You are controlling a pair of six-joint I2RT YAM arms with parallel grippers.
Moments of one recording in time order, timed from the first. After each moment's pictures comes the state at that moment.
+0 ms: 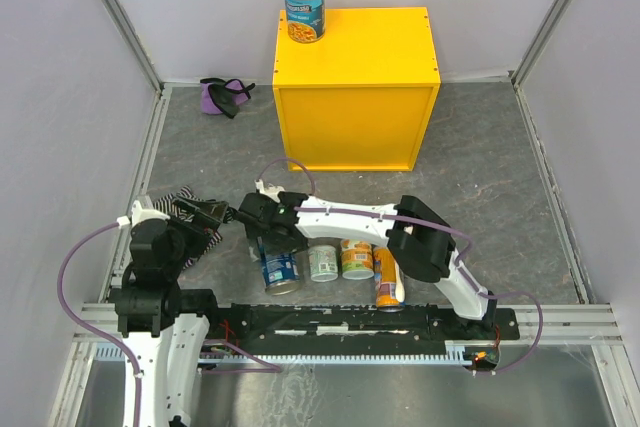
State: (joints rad) left arm 0.02 0.28 0.66 -0.84 0.08 -0.97; right arm 1.22 2.18 1.80 -0.83 0.16 0.92
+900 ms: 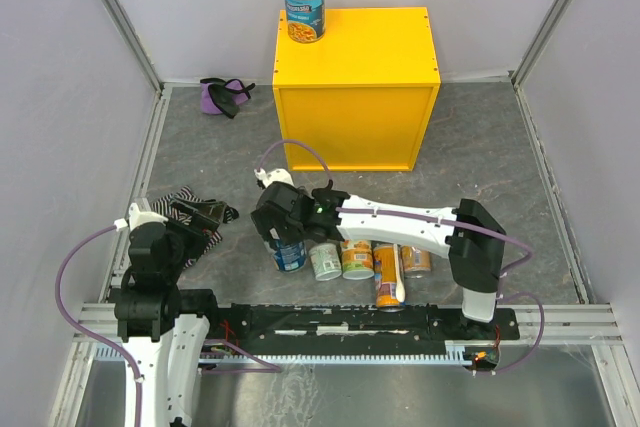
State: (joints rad) left arm 0.02 0.25 0.66 -0.84 0.05 -0.98; right arm 1.22 1.87 1.55 -0.63 0.25 0.58
